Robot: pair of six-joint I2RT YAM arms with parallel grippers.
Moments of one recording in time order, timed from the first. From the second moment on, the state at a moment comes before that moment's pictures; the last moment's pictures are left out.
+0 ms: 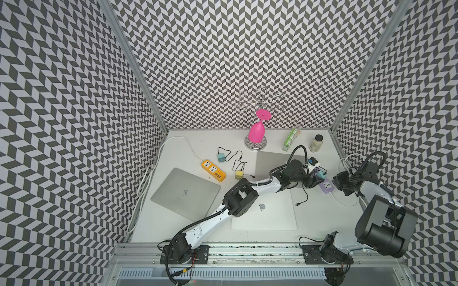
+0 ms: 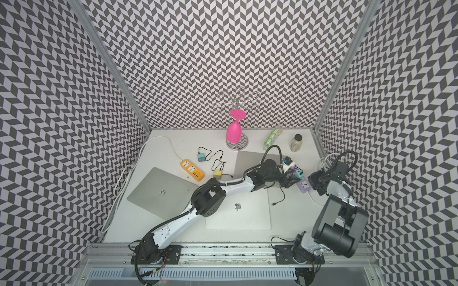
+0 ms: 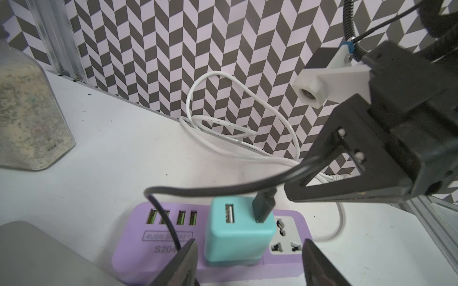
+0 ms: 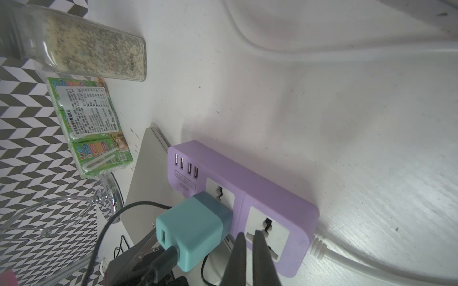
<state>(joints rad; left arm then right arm) -1.01 2.78 2.25 0.36 0.43 -0.18 -0.56 1.44 0.82 -0.46 -0.43 0.59</state>
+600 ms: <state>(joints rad) -1.02 2.83 2.25 0.48 0.37 -0.23 -0.57 1.48 0.75 -0.42 -0.48 0.57</state>
